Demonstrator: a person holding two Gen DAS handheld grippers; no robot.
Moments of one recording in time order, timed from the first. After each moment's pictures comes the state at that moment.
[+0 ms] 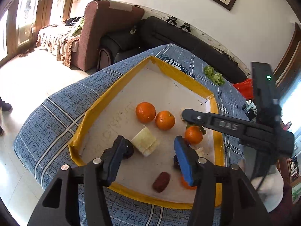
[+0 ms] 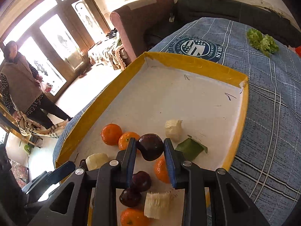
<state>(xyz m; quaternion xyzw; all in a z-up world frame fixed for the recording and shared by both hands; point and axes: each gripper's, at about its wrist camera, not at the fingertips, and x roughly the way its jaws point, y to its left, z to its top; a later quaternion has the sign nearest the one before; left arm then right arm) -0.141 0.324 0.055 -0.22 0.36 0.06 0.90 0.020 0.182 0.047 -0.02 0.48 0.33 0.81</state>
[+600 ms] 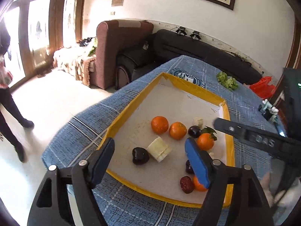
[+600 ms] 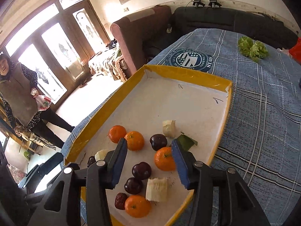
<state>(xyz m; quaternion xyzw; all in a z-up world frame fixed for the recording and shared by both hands) -0.159 0.307 0.084 -0.13 0.34 0.15 0.92 -0.018 0.139 0.082 0.00 0.42 0.32 0.85</state>
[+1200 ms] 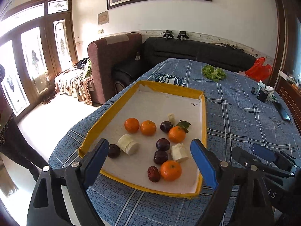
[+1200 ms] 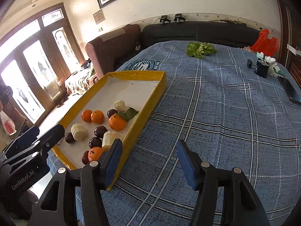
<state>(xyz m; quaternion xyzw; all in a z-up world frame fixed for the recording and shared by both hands) -0.167 0.213 0.105 -0.04 0.32 0.15 0.93 -0.097 0.033 0.077 0.02 0.38 0.21 0.90</state>
